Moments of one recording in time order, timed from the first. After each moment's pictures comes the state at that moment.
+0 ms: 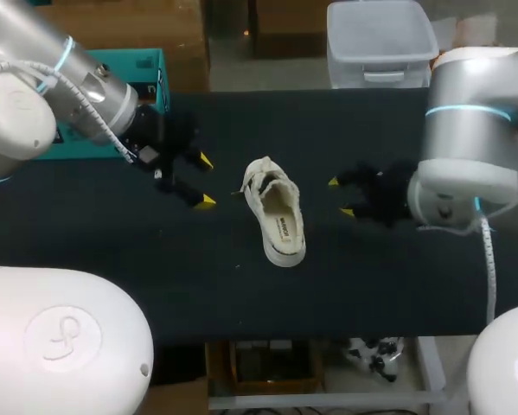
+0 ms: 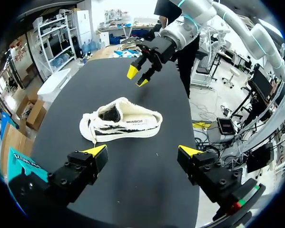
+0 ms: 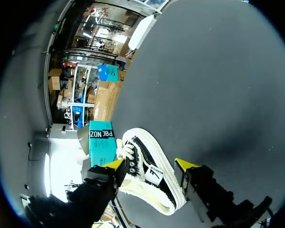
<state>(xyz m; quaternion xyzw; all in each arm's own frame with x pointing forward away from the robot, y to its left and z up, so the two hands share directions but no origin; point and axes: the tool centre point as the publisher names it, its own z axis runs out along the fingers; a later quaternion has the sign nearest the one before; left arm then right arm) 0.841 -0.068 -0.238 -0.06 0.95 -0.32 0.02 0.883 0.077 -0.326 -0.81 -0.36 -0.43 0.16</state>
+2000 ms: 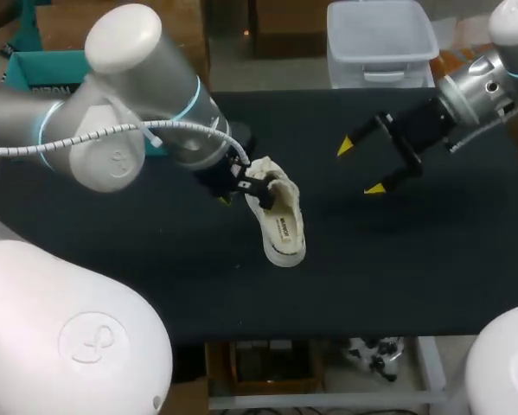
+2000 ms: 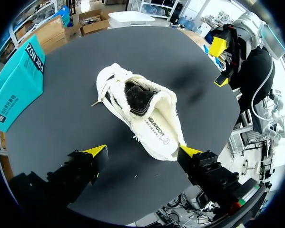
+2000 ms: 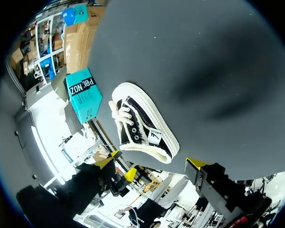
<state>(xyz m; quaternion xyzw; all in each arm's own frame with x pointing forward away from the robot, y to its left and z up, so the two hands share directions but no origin) 0.854 -0.137 -0.303 -0.52 0.83 -0.20 0.01 0.894 0.050 -0.277 -0.75 -0.48 -0.16 0.42</state>
